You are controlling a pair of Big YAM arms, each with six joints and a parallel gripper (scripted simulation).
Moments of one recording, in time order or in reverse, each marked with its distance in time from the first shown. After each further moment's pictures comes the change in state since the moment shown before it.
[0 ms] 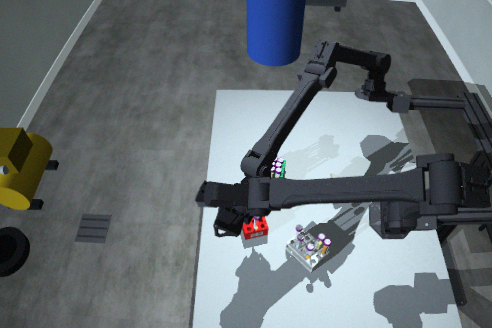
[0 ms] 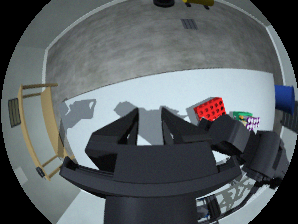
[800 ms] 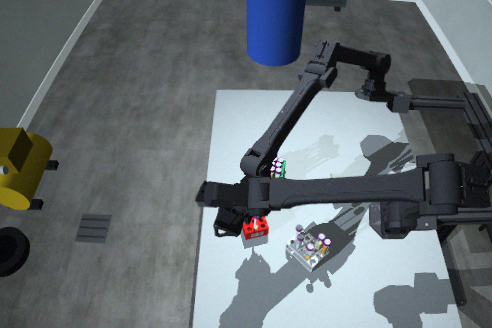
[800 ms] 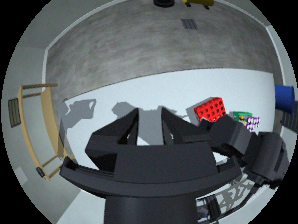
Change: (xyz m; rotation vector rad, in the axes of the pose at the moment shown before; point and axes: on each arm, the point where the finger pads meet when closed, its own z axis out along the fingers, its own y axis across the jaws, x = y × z) left arm 0.000 0.000 0.000 0.000 0.000 0.000; right arm 0.000 0.001 -0.008 -0.001 0.010 -0.004
